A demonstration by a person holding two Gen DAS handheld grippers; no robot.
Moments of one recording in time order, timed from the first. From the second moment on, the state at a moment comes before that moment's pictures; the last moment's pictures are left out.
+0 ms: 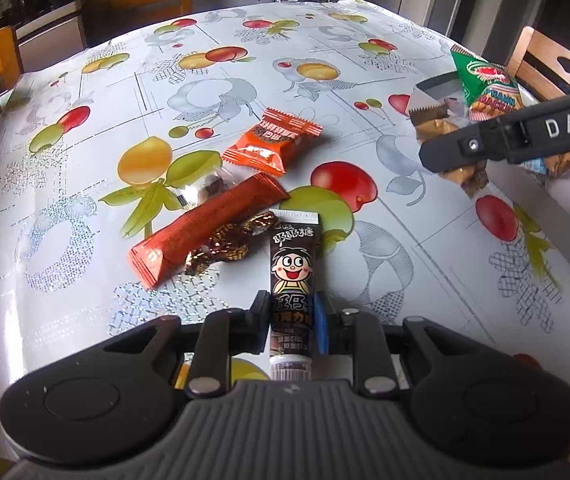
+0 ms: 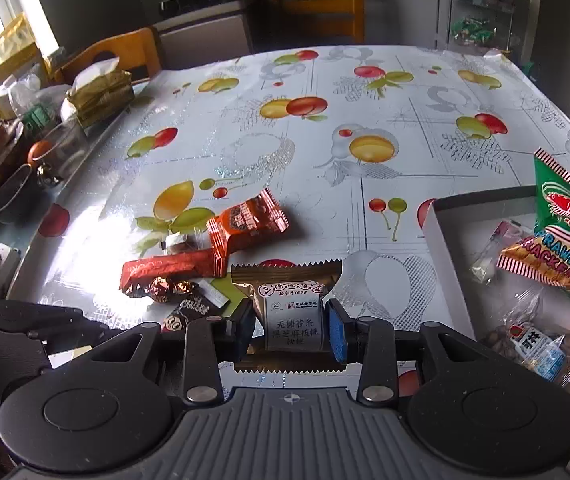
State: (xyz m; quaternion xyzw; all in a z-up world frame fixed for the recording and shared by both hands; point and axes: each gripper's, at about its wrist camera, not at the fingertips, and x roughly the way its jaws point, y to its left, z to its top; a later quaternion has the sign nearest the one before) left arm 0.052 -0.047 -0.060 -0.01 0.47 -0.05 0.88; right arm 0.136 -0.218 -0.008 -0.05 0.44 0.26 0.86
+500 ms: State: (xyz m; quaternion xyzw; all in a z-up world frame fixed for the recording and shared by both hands) left arm 0.068 -0.097 -0.015 0.00 0.44 -0.04 0.90; right arm 0.153 -0.264 0.010 -0.03 0.43 0.28 0.86
